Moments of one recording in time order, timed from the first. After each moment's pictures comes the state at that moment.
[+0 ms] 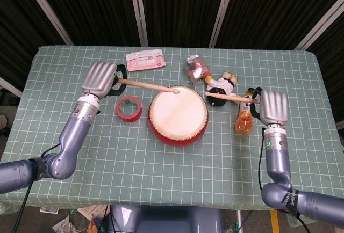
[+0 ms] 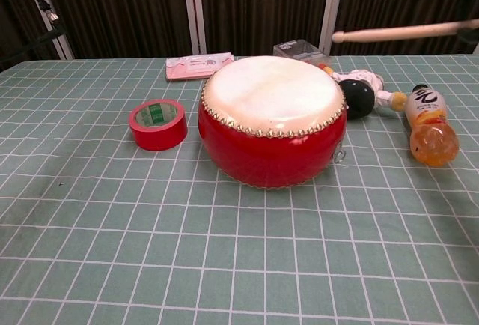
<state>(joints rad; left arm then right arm) -1.05 -1.21 -0.36 -1.75 0.55 1.04 0.51 0.73 -1.23 0.26 -1.80 -0.63 1.38 -0.56</state>
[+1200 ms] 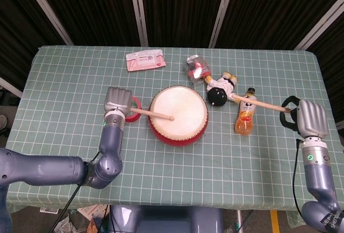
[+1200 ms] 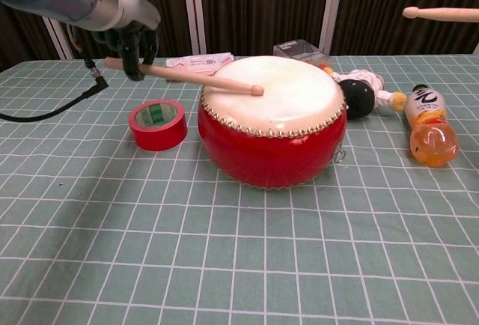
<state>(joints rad) -1.35 -1.42 -0.35 -1.69 -0.18 1.27 1.23 0.50 -1.01 0.26 -1.85 -0.81 1.25 -0.23</state>
